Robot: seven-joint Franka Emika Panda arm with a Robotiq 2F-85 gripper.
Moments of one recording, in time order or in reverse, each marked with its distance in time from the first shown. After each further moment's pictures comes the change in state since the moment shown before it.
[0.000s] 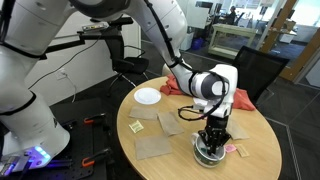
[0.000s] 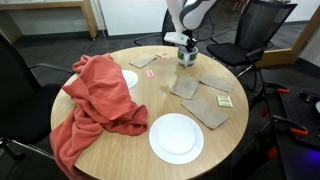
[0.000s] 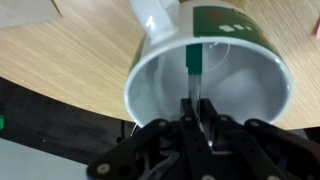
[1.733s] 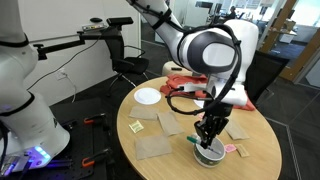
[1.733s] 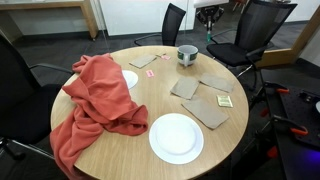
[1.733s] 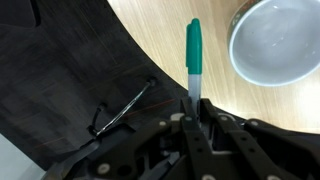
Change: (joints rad) arm -0.093 -0.458 -0.001 -0.329 0.077 -0.055 -0.651
